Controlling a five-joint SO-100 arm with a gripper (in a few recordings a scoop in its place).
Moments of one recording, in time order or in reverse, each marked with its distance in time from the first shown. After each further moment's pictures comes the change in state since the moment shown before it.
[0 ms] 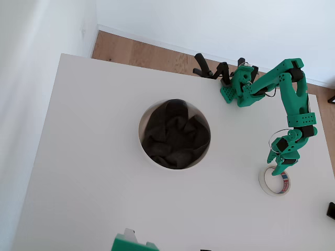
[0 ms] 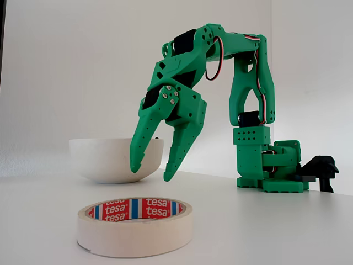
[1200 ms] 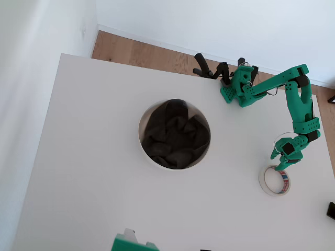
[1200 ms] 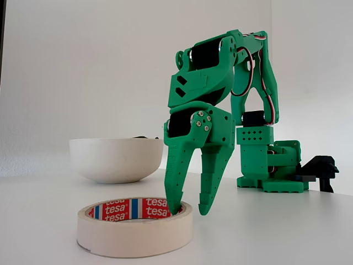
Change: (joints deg) arm -9.5 -8.8 -0.9 -1.8 5.7
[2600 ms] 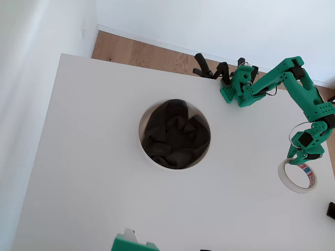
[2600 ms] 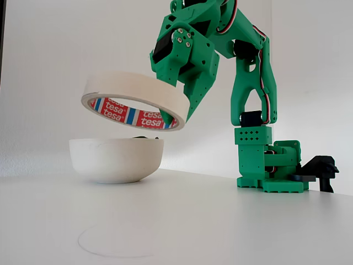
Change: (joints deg) arm 6.1 12.3 -20.8 22.4 -1.3
